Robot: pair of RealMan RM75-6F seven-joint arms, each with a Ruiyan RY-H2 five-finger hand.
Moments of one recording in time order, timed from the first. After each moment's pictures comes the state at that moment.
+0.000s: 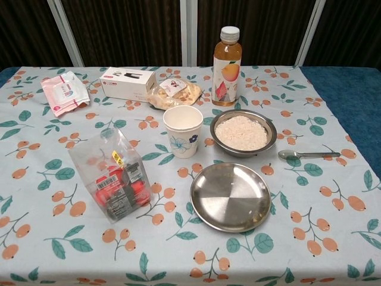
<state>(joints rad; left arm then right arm) -0.01 -1.25 -0.05 -1.52 1.45 1.54 0.12 0.17 -1.15 0.06 -1.61 -1.54 1.39 -0.01</state>
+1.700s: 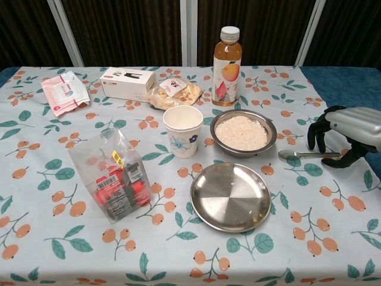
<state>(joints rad) -0.01 -1.27 -0.04 -1.48 1.41 1.49 0.08 0.54 -1.57 0.06 -1.14 -1.38 0.92 -0.11</state>
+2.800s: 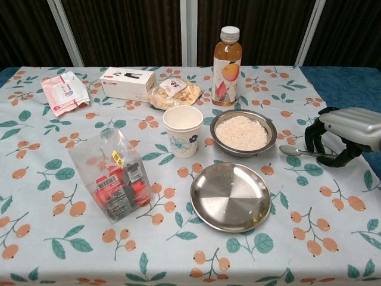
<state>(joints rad) -0.01 -1.27 -0.04 -1.48 1.41 1.49 0.08 0.57 -1.56 0.05 -1.14 -1.38 0.88 -0.11</state>
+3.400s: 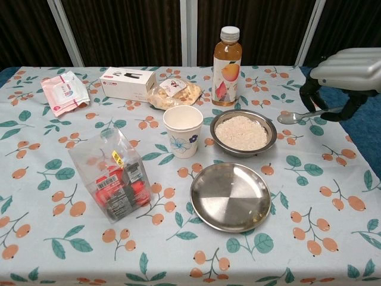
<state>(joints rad) -0.01 -1.27 -0.04 -1.48 1.42 1.50 0.07 0.78 -1.26 0.11 -1.45 -1.31 0.68 -0.43</state>
